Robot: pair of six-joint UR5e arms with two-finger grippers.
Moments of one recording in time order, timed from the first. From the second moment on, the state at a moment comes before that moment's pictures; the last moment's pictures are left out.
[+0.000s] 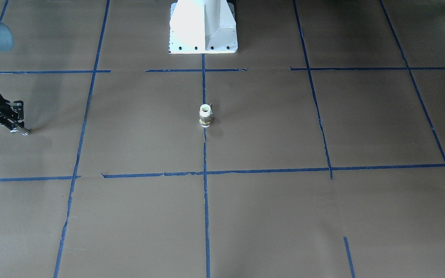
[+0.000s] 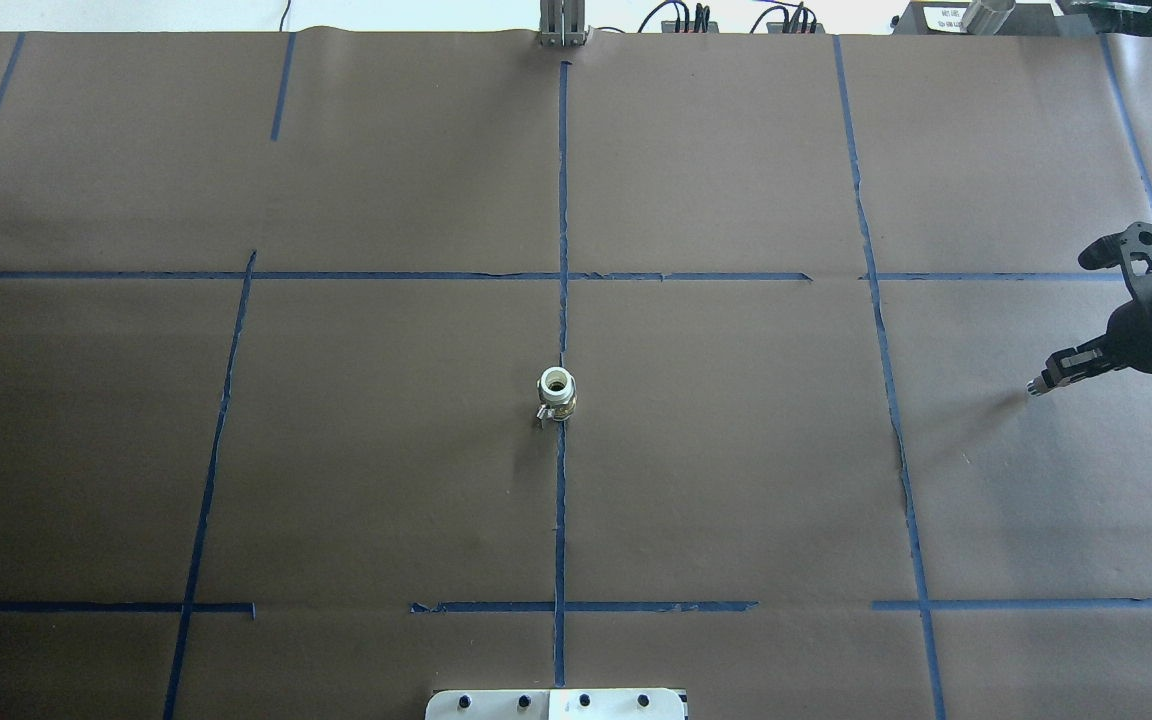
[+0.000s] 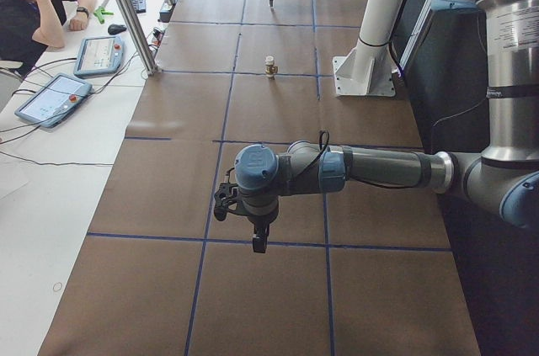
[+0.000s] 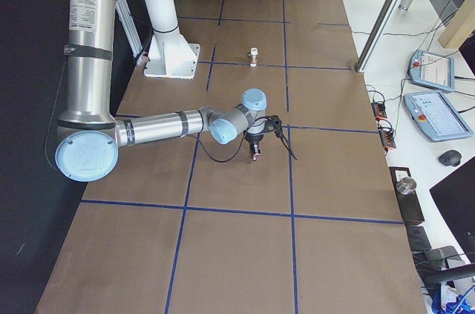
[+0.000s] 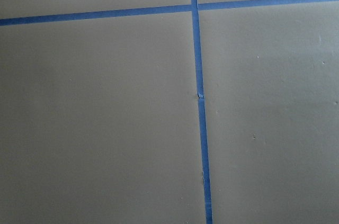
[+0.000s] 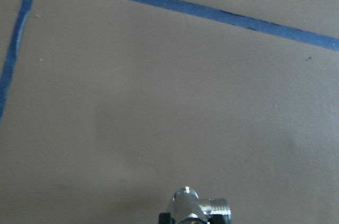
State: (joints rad) left arm -1.63 -1.40 -1.81 -1.42 -2.37 0.18; right arm 0.96 -1.66 1.78 -1.13 2.14 0.57
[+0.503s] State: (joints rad) left arm -1.63 -1.40 -1.81 -1.42 -2.37 0.17; right arm 0.97 -1.51 1.99 -1.44 2.14 0.63
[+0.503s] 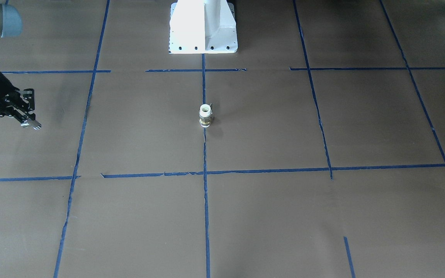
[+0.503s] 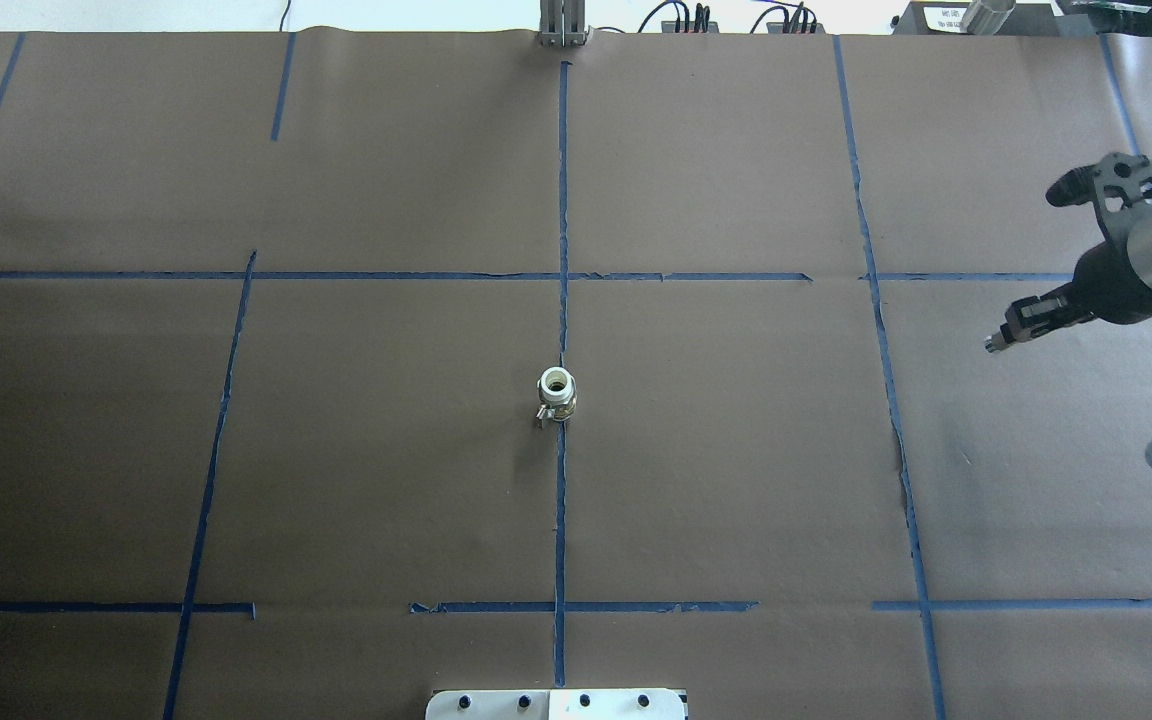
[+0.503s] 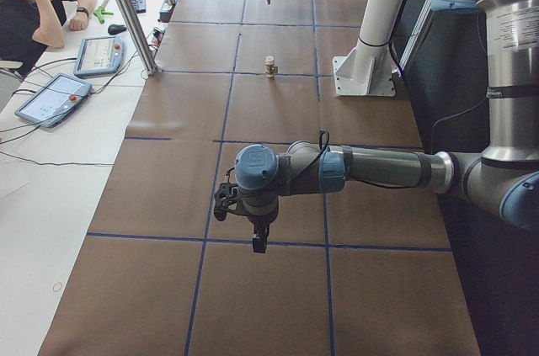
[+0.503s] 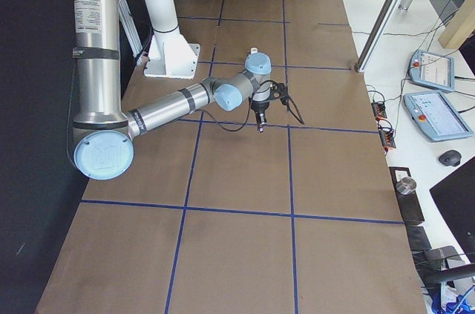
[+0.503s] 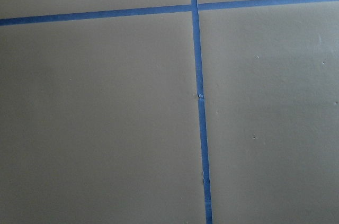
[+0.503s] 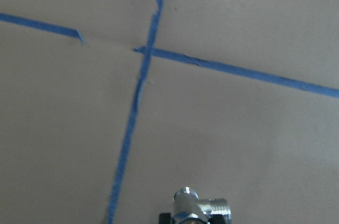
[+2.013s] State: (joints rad) left arm -1.63 -1.41 -1.82 -1.42 -2.36 0.16; right arm 0.61 -0.69 1.71 -1.78 1.91 1.38
